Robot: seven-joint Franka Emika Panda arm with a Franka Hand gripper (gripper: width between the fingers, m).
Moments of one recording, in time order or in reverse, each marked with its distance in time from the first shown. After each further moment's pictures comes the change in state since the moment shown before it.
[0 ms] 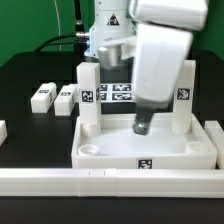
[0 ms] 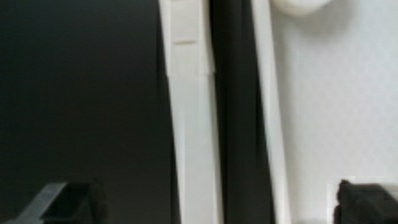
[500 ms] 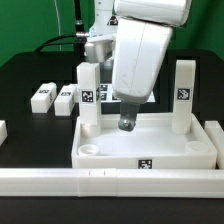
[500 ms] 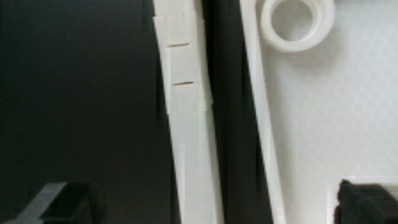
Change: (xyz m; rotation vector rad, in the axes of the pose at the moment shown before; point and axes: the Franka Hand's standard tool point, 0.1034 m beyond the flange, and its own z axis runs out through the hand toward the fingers) arm -0.004 -0.003 0.002 0.006 -0.001 0.047
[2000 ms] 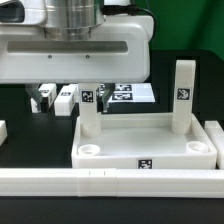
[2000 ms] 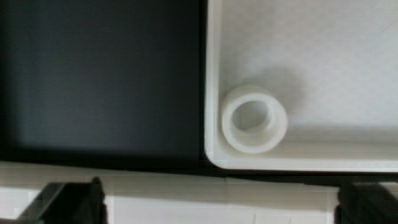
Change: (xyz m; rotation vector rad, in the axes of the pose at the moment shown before) arm -0.080 -0.022 0.012 0.267 -0.046 1.402
